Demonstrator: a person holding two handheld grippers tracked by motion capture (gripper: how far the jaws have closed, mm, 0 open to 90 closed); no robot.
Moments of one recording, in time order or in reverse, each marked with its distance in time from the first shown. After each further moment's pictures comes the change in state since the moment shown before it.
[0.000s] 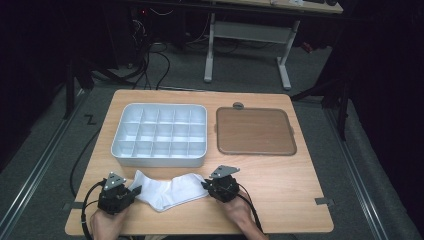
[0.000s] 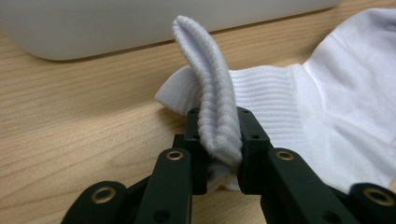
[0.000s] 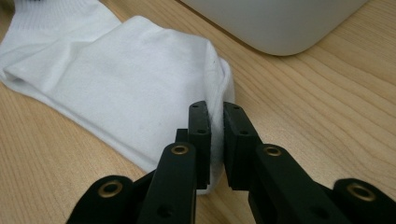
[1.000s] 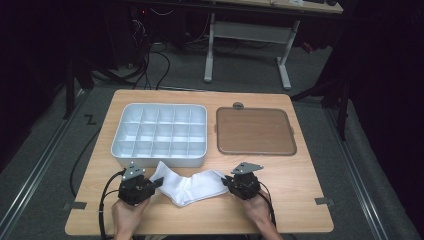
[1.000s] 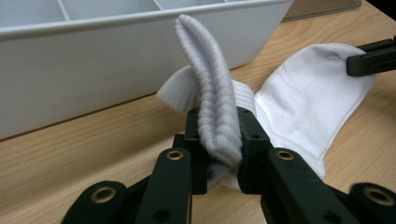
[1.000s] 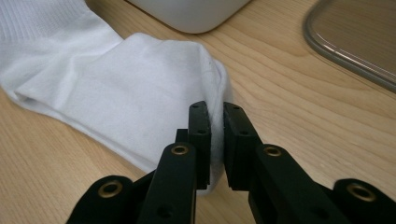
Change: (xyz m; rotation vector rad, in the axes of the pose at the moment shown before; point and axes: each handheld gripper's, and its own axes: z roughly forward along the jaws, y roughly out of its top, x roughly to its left) left arm -0.063 0.009 0.020 0.010 -0.154 -0.049; right arm -0.034 -0.016 -0.046 0.009 -0.090 0.073
